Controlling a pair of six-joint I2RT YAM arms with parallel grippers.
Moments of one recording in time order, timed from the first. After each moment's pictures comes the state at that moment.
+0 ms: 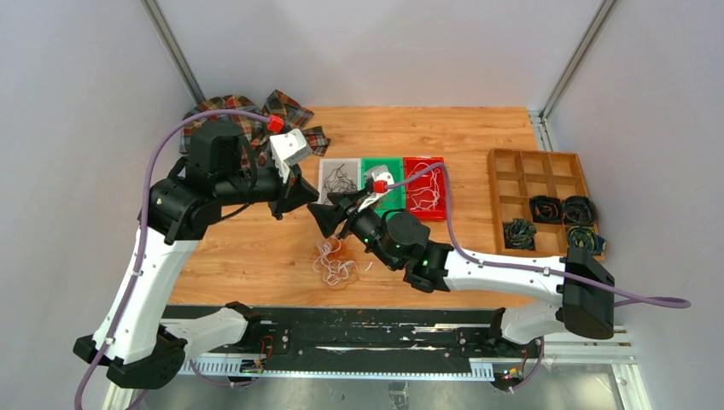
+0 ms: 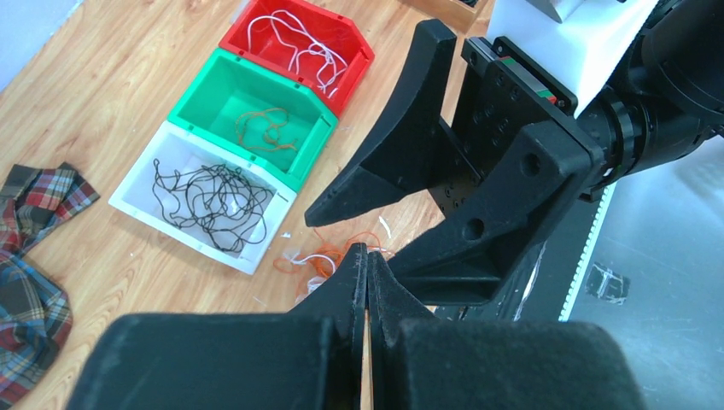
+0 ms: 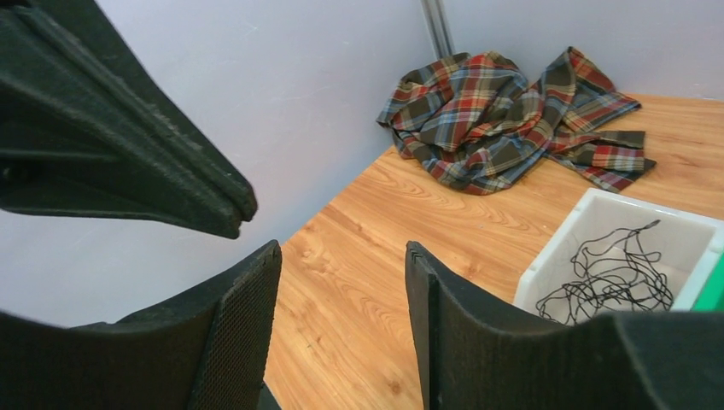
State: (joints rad) left arm -0.47 1.08 1.60 -1.04 0.59 0.26; right arm 1.24 1.37 0.94 0.61 0.43 0.32
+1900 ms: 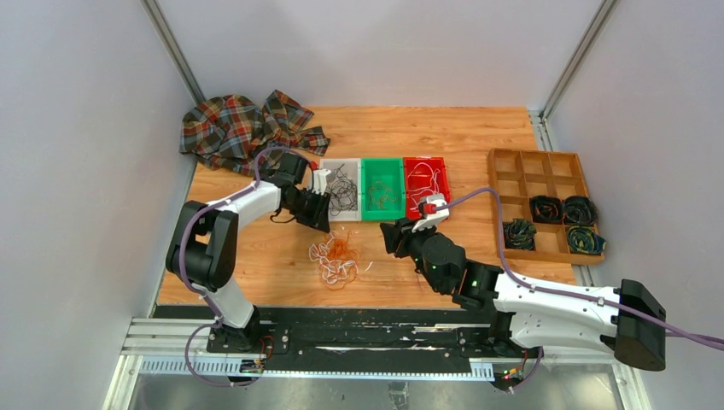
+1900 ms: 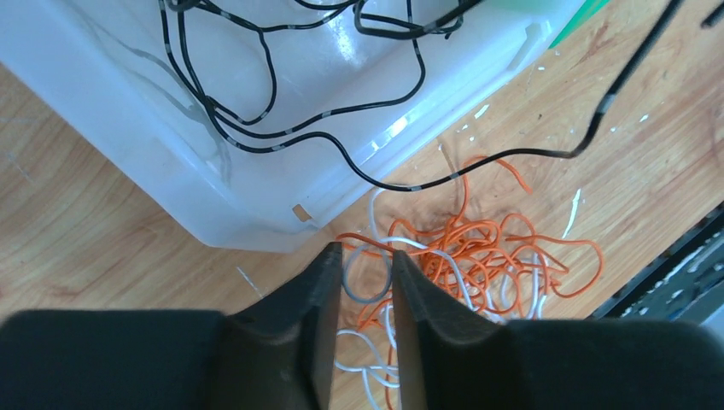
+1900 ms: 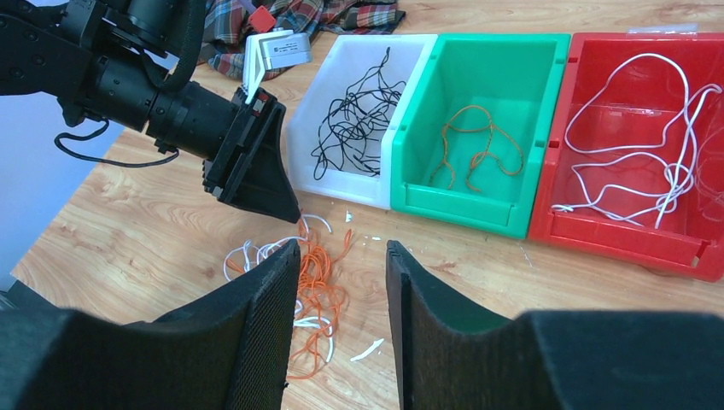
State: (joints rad) left arm -0.30 1.68 1.00 -0.48 0.47 0.06; right arm 1.18 0.99 0.56 0.26 0.69 0.43
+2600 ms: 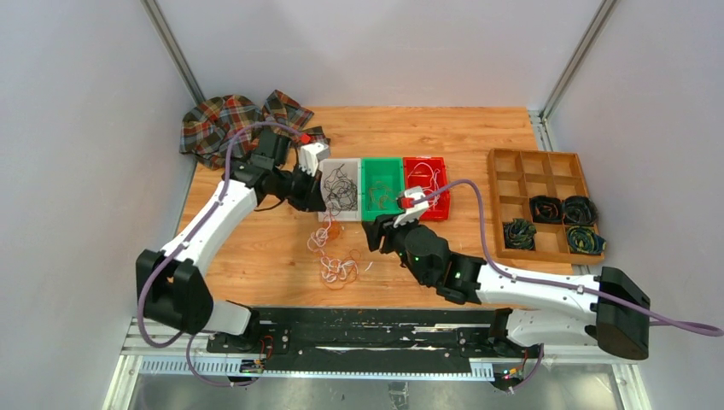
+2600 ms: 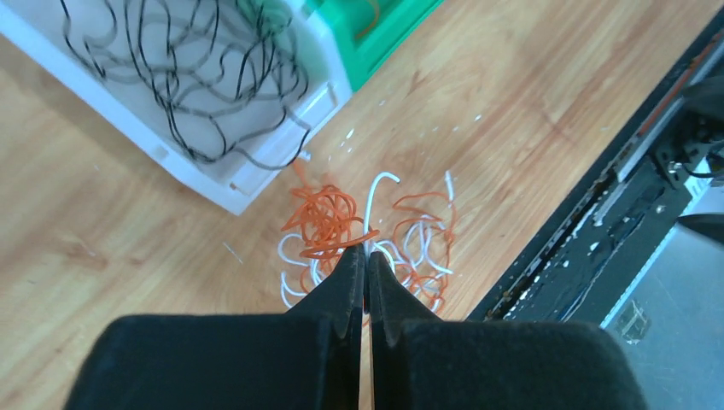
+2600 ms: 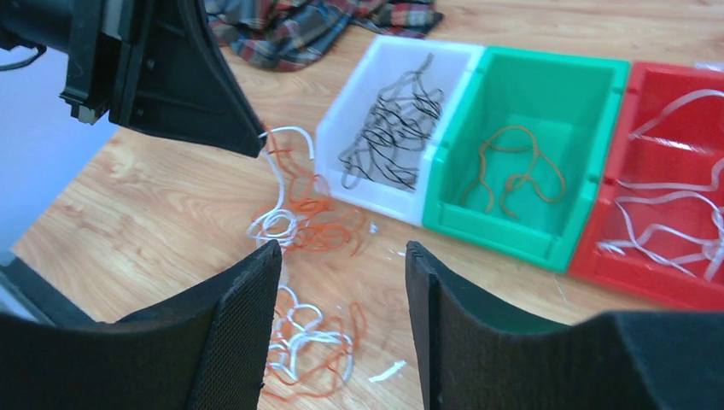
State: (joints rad) left arm -0.30 1.41 1.14 -0.70 0.57 0.14; right arm 1.18 1.11 0.64 0.29 0.64 0.37
